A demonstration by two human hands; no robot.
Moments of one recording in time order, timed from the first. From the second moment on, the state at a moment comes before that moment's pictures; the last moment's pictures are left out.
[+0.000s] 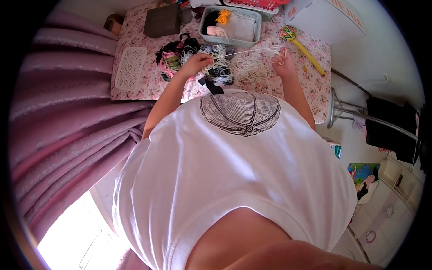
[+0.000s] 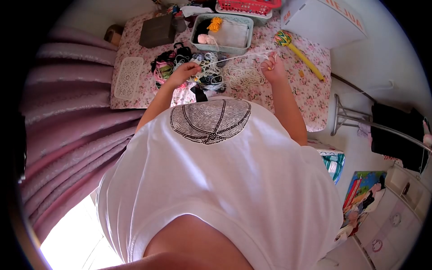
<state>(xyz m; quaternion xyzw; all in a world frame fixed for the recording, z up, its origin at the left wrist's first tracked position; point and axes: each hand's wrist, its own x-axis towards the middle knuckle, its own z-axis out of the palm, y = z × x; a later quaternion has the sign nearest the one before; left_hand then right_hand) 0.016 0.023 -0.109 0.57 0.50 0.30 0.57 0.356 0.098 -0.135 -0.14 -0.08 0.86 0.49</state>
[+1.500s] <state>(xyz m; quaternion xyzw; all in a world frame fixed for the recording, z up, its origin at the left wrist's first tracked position) 0.068 0.019 -0.038 0.52 0.40 0.43 0.62 0.266 0.051 -0.014 -0.42 -0.78 0.29 0.36</state>
